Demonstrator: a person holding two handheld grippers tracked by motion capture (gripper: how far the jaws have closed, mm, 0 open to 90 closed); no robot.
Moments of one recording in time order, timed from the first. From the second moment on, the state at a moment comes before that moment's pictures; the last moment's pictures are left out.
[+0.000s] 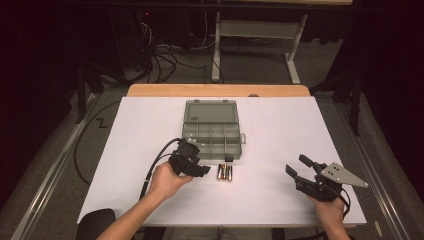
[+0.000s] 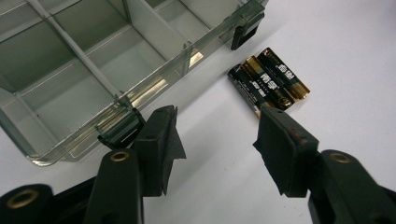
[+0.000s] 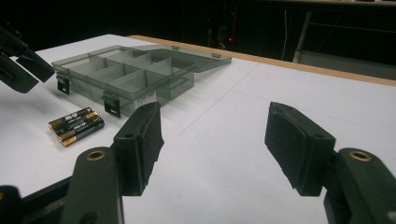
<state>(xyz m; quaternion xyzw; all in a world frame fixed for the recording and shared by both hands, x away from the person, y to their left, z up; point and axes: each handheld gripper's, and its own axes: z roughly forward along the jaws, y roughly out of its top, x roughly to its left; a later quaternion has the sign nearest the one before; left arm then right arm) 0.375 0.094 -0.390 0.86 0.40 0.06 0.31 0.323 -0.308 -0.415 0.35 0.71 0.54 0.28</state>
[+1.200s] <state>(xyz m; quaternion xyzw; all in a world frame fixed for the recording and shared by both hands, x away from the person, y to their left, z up) 0.393 0.049 -0.397 0.88 0.40 0.03 0.27 0.324 -0.305 -0.415 0.34 0.72 0.53 0.28</state>
